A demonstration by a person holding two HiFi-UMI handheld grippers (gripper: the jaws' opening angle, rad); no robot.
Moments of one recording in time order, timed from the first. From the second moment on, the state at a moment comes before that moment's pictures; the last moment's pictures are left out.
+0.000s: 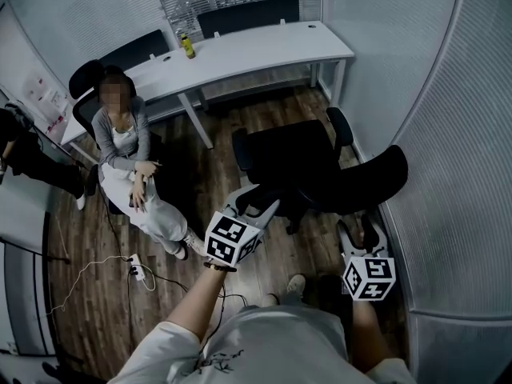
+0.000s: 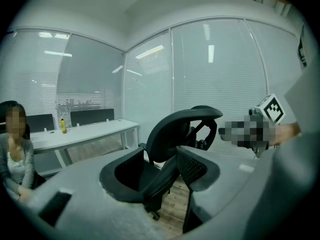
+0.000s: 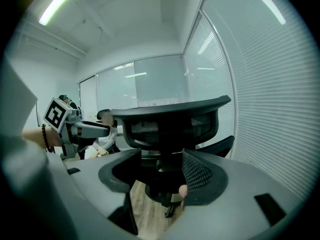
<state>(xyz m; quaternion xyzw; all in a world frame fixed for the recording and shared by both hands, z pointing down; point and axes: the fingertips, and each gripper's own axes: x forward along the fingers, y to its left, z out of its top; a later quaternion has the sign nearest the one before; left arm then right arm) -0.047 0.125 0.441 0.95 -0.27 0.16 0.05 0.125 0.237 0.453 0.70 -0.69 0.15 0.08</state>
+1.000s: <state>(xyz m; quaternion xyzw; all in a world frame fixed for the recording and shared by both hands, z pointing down) -0.130 0.255 0.473 0.94 -0.30 0.15 0.10 0.010 0.326 0.465 0.64 -0.74 0.16 0.09</state>
